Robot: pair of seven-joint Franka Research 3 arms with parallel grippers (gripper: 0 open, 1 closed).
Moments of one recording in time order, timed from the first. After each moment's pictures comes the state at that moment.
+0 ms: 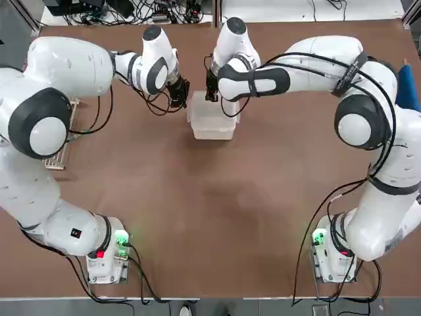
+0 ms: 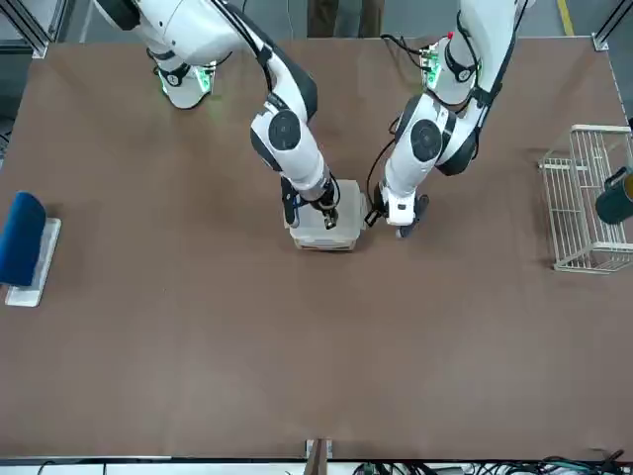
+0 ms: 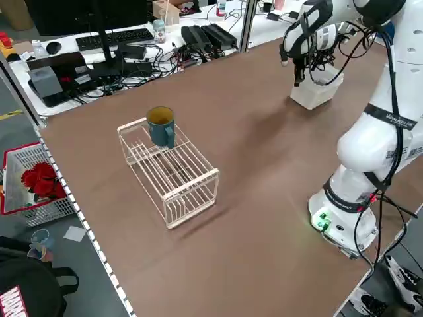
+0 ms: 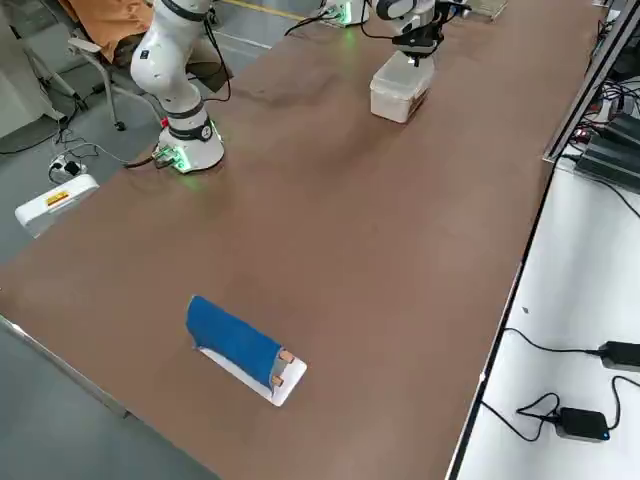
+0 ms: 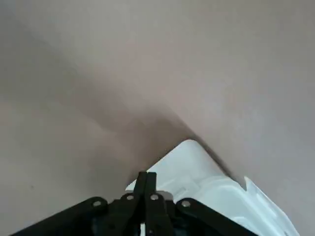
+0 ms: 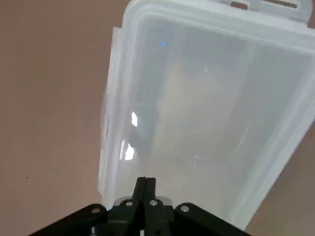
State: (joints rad) left arm -0.31 0.29 -0.31 -2.15 -0.16 2.52 -1.30; right arm 0.47 0.62 0.41 -1.62 -0.03 2.44 2.17
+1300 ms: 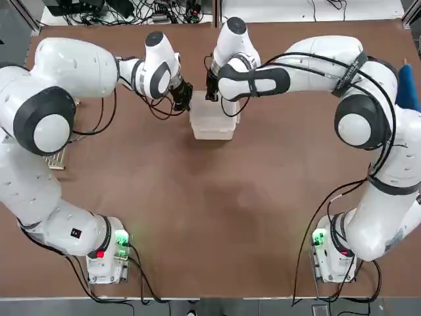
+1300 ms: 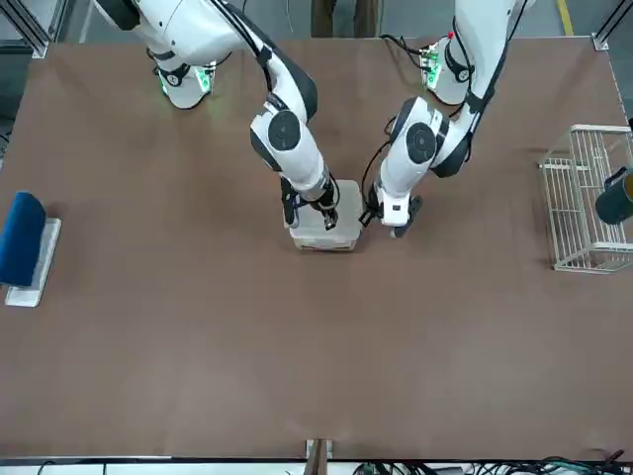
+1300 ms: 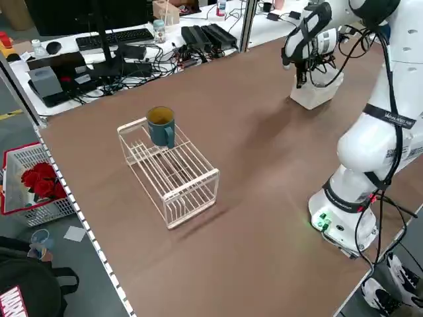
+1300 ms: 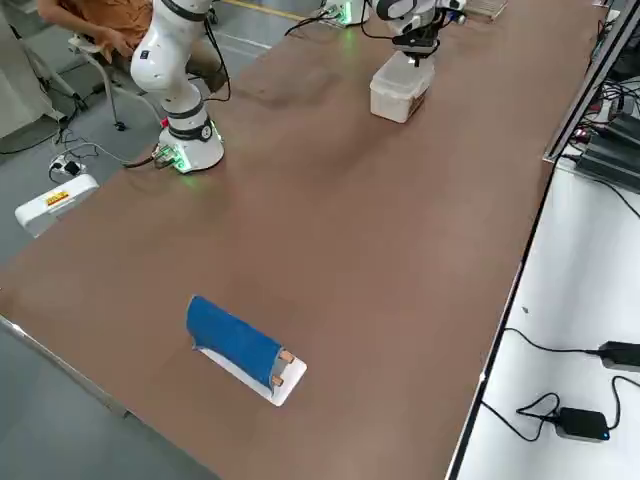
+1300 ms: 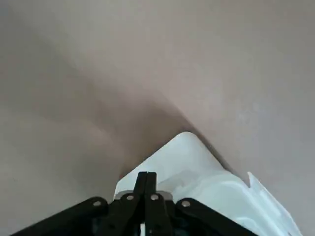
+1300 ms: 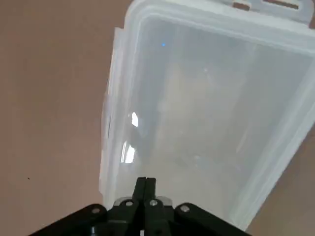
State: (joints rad) left arm -0.31 0.33 -0.34 -2.15 -0.20 2.57 -1.30; right arm 0.47 0.62 0.41 -1.62 -0.04 2.44 2.17
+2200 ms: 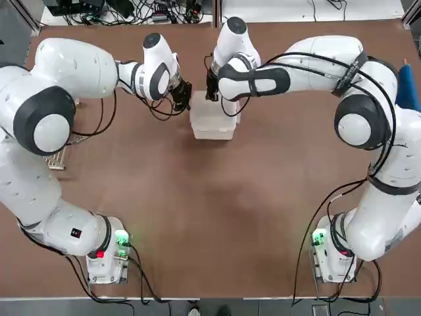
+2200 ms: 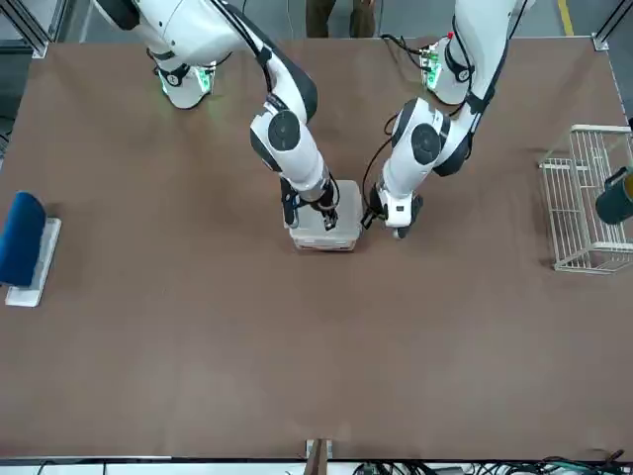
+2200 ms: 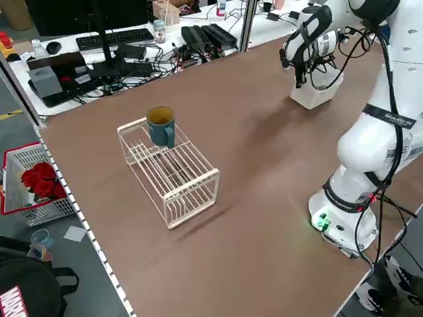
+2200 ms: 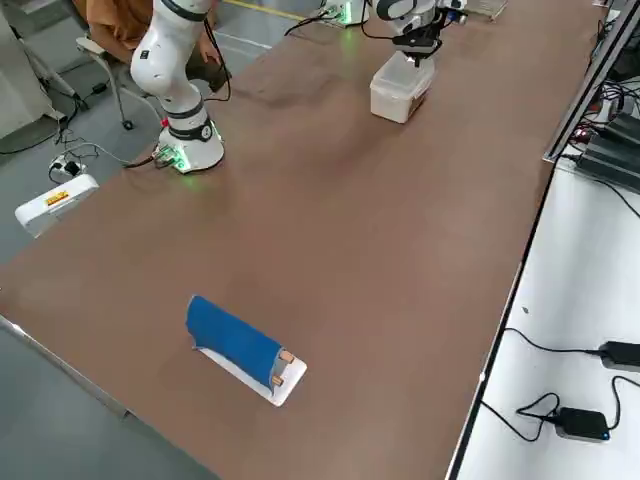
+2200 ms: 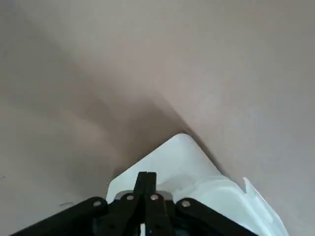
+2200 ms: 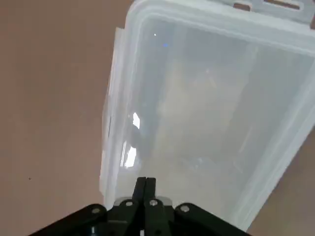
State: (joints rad) left arm -0.31 0.33 -0.33 -2.17 -0.24 2.61 -1.30; right arm 0.47 0.62 0.41 -1.62 -0.04 2.44 2.17
